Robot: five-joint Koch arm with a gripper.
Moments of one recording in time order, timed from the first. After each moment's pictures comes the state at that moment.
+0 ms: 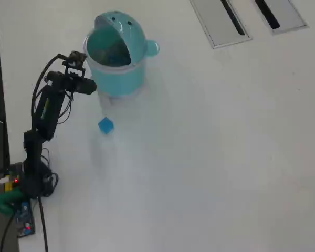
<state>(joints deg) -42.3 71.3 28.7 98.8 -99.9</state>
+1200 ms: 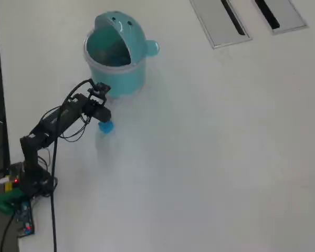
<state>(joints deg) -32.3 78.0 79.7 66.5 -100.6</state>
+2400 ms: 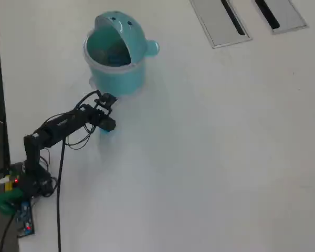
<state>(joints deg) -29.0 75.2 91.1 52.6 -100.5</state>
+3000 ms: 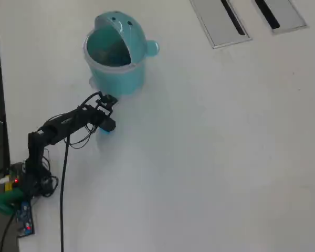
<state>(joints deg) -30.8 70.7 91.1 49.0 -97.3</state>
